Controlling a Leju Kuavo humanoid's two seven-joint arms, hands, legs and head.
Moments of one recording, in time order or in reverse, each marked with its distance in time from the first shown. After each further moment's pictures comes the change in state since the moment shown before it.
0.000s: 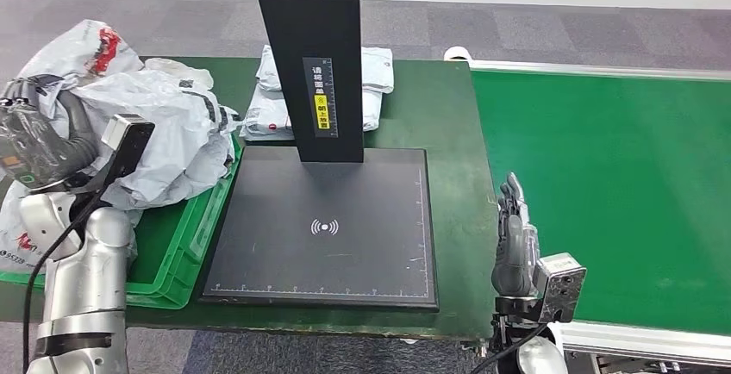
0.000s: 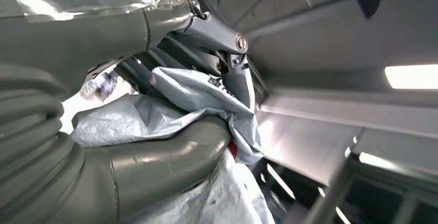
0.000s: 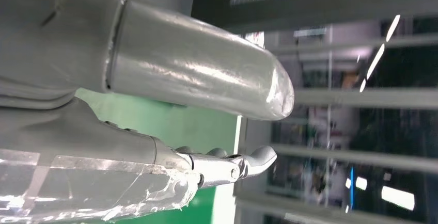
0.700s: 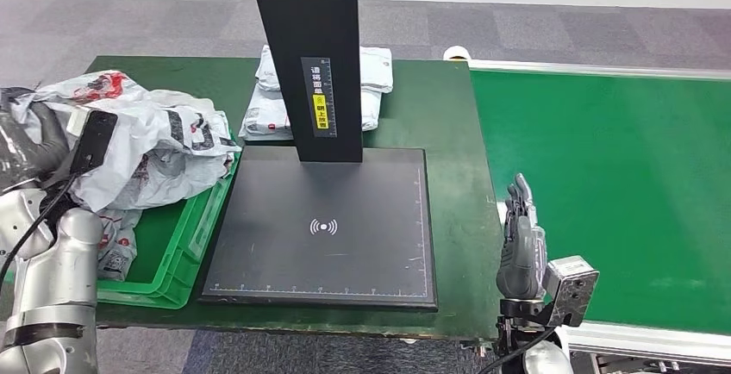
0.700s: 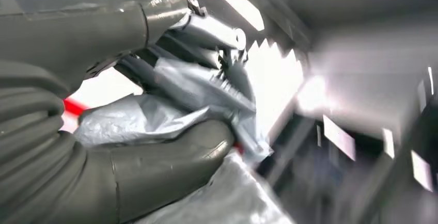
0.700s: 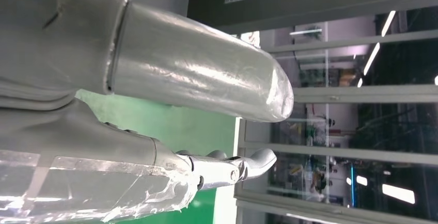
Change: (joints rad) left arm -0.039 0.127 0.004 0.200 0.033 -0.165 0.114; right arm 0.016 -0.002 -0.007 -0.037 -0.024 0.034 0.017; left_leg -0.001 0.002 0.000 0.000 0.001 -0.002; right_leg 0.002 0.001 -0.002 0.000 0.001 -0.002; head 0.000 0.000
